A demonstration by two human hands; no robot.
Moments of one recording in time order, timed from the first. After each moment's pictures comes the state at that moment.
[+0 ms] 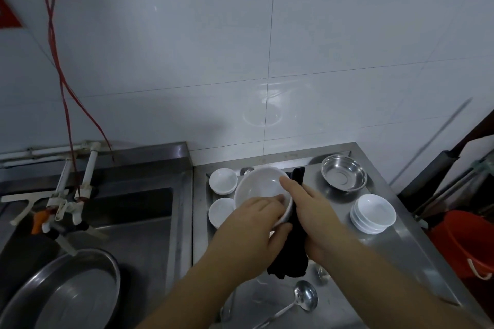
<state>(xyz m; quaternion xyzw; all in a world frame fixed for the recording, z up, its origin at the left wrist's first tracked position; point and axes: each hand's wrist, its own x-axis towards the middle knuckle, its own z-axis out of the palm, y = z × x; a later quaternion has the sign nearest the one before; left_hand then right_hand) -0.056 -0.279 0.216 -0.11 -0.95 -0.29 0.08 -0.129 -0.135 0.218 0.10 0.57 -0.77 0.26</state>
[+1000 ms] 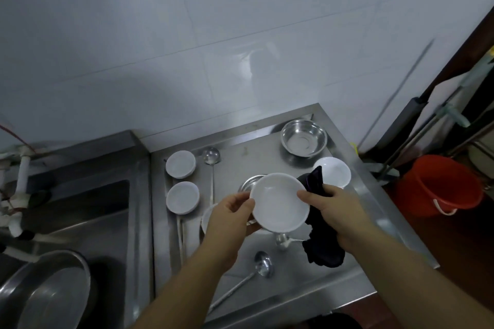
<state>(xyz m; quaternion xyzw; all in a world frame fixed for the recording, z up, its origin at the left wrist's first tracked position) -0.111 -0.159 0.132 0.30 -0.60 -0.74 -0.06 -0.169 0.060 0.145 0.18 0.68 -0.68 0.23</state>
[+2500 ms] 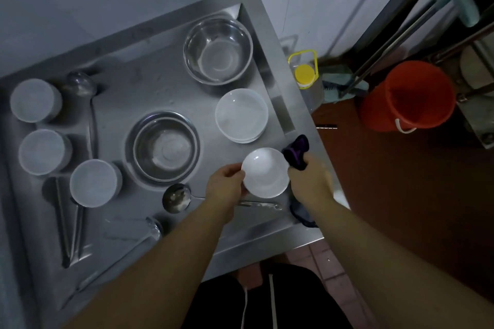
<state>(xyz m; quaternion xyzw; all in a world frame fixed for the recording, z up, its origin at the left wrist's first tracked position) -0.228 0.092 -0.088 0.48 -0.59 -0.61 -0.22 -0.262 0.279 -0.074 0.22 0.85 -0.39 0.26</state>
